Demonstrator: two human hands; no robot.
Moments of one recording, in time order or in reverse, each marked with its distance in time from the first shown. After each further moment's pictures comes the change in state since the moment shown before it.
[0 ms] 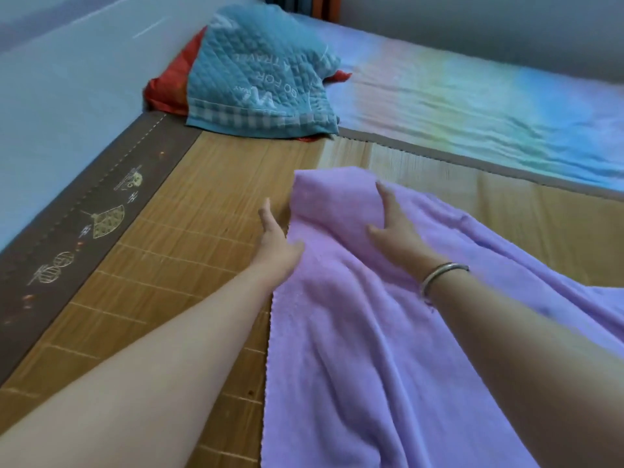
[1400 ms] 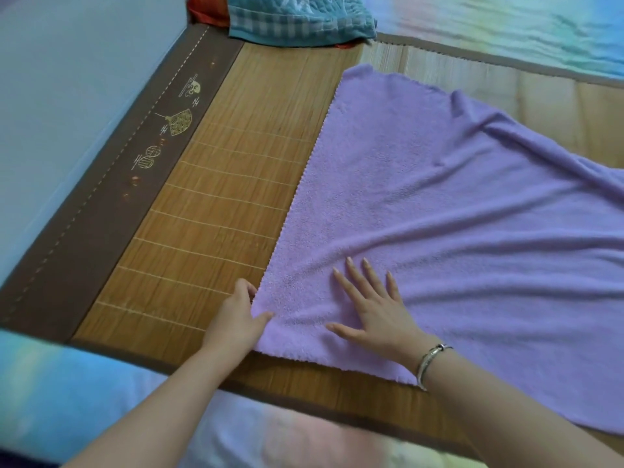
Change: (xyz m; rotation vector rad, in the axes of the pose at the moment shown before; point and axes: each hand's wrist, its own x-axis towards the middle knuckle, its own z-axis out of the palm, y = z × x) left_hand -0.254 -0.203 -0.099 0.414 -0.074 -0.149; right_hand -0.306 0.009 0.144 -0.575 -0.459 -0.189
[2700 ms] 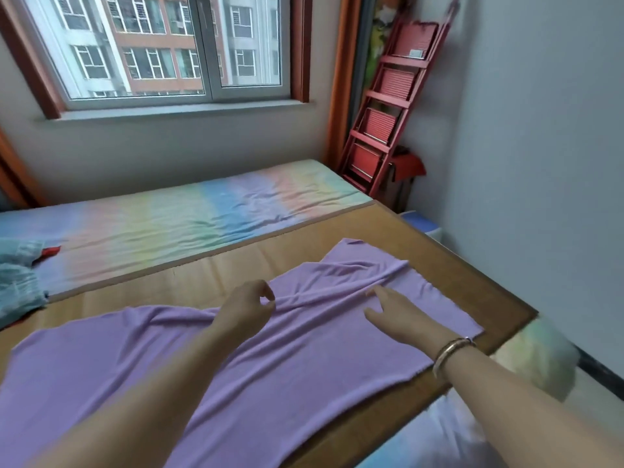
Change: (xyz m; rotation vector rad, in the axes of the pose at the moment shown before) left_hand -0.290 0.630 0.123 0.193 -0.213 0.913; right_hand -0.540 0.325 -0.319 0.413 0.507 0.899
